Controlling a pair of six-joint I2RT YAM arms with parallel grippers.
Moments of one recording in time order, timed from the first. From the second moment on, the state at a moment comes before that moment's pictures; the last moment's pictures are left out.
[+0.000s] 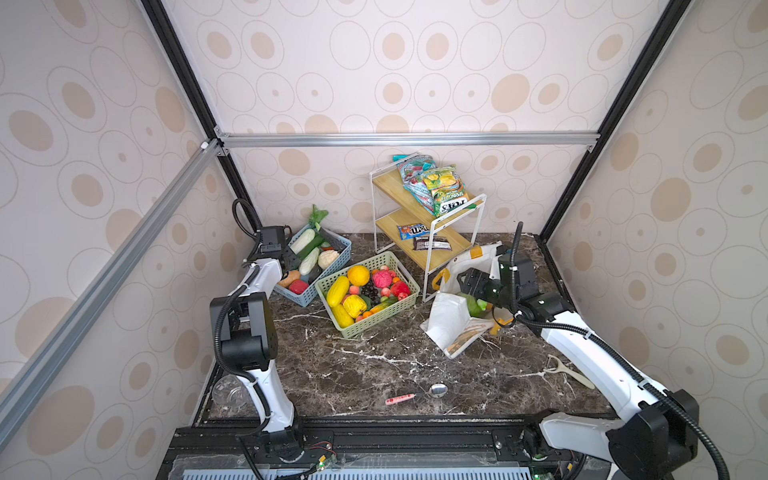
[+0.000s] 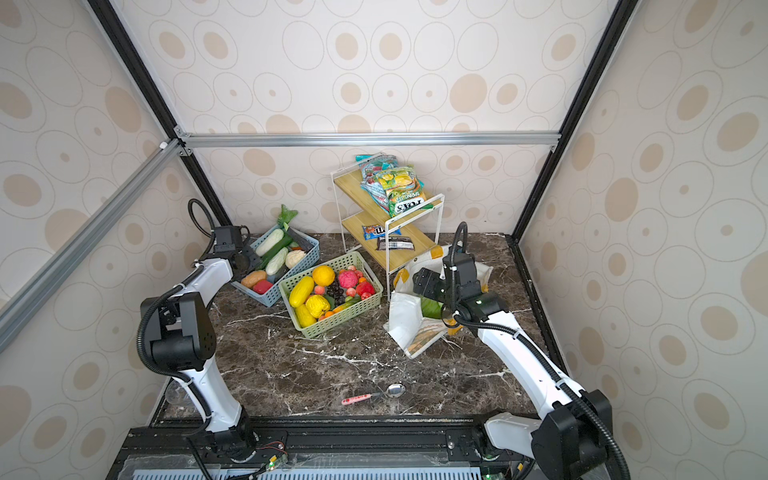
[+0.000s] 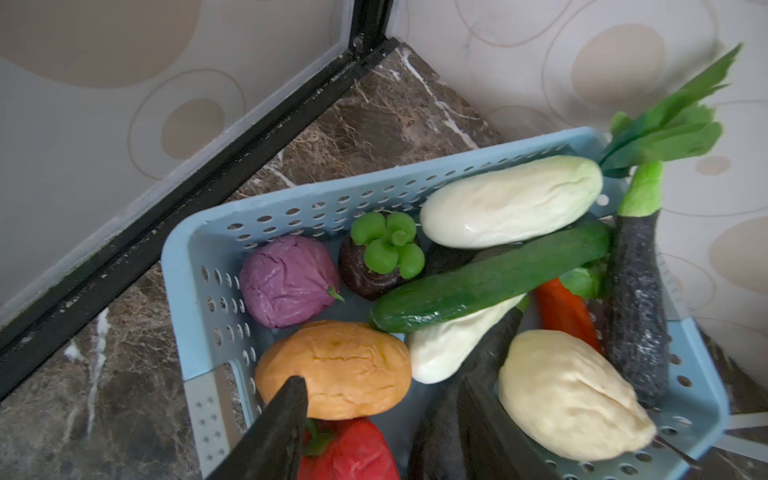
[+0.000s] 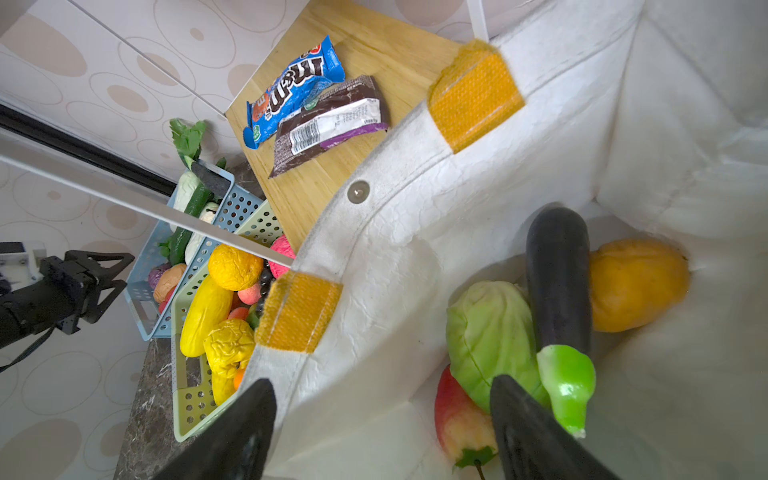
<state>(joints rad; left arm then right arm) 0.16 1.91 1.47 -0.39 -0.18 -0.55 0.36 1.23 1.03 -0.41 -0.05 0.61</state>
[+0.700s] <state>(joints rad) 0.16 2.14 1.74 -0.54 -0.39 -0.22 0.45 1.38 1.16 -0.44 -0.08 0.61</state>
